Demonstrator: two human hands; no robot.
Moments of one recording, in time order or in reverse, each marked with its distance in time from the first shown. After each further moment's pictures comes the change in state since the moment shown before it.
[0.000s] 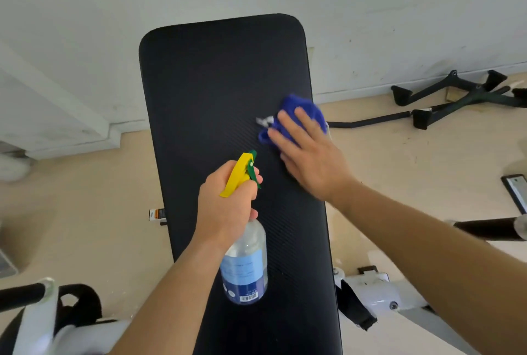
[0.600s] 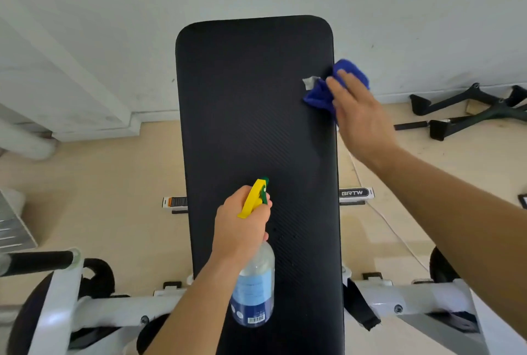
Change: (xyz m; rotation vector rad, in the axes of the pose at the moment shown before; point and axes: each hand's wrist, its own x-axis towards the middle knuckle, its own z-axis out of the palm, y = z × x) left_hand -0.033 -0.049 -0.008 0.037 0.023 -0.067; right_hand 0.034 0.031 -0.053 0.181 0.066 0.290
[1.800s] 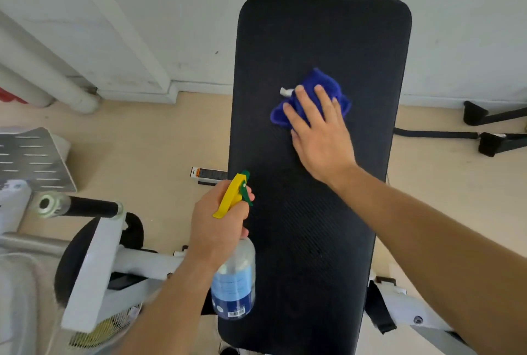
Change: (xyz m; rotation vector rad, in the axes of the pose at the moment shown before) left_hand -0.021 -0.029 -0.079 -0.074 0.208 -0.053; right_hand -0.009 -0.114 0.083 -0.198 -0.094 -0.330
